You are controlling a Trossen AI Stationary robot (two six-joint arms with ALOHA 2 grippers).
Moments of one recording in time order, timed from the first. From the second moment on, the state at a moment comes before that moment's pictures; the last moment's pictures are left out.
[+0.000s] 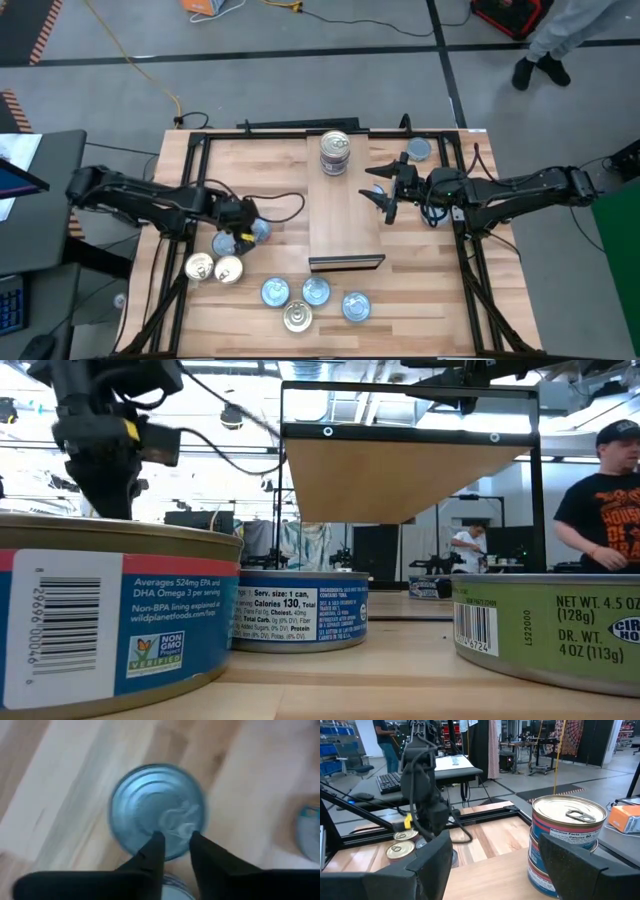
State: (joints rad) left arm -0.08 1.12 0.70 -0.74 -0.11 -0.55; right arm 0.04 0.96 0.67 0.25 0.34 0.07
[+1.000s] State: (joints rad) left arm 0.24 1.28 0.70 -0.67 -0.01 -0.23; right arm 0.04 0.96 0.67 0.26 0.34 0.06
